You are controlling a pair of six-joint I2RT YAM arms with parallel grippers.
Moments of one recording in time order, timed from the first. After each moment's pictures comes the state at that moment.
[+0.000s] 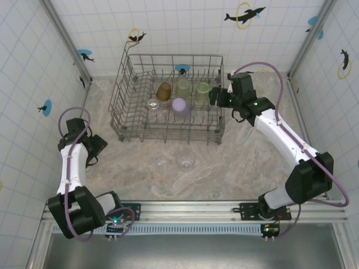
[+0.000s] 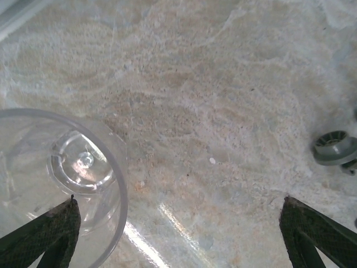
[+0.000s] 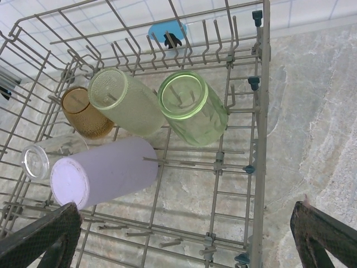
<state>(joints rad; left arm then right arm) 0.34 1.14 0.82 -0.90 -0.04 -0.53 0.44 1.47 1.32 -0.48 0.02 0.43</state>
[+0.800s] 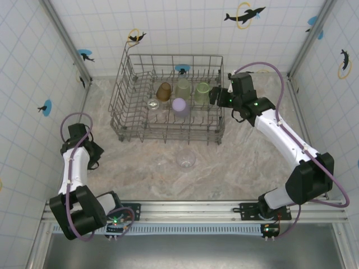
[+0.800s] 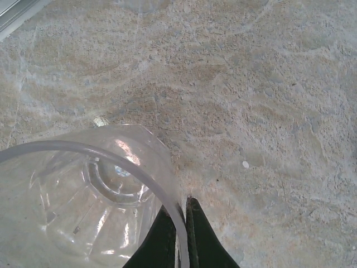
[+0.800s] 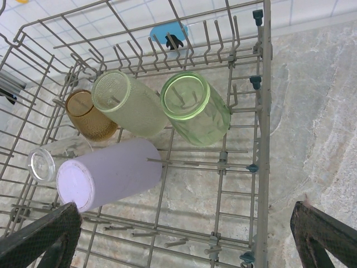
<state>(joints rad) 0.36 1.13 0.75 -0.85 -0.09 -0.50 0.45 1.46 1.32 -0.48 0.01 0.45</state>
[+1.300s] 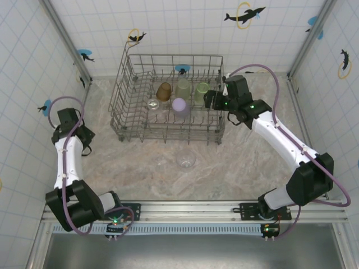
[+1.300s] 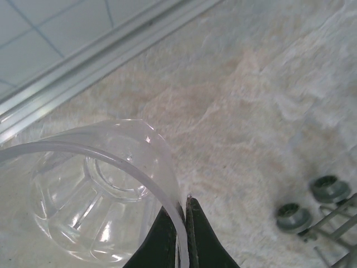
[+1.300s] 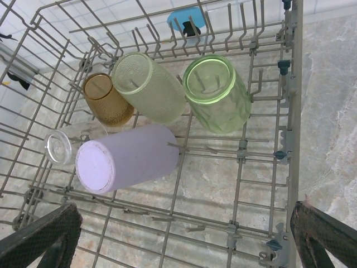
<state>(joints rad) 0.37 1.22 0.99 -0.82 -0.11 -0.52 0.50 1.46 1.31 -0.48 0.01 0.47</state>
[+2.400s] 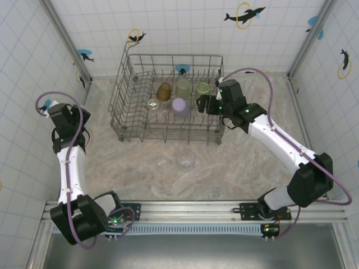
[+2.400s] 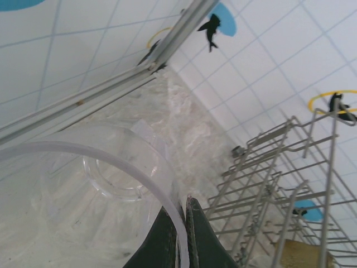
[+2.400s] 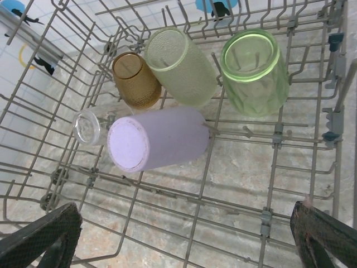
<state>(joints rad) 0.37 1.08 0.89 -0.24 0.15 -0.64 0.58 1.45 1.28 -0.45 -0.01 0.51</state>
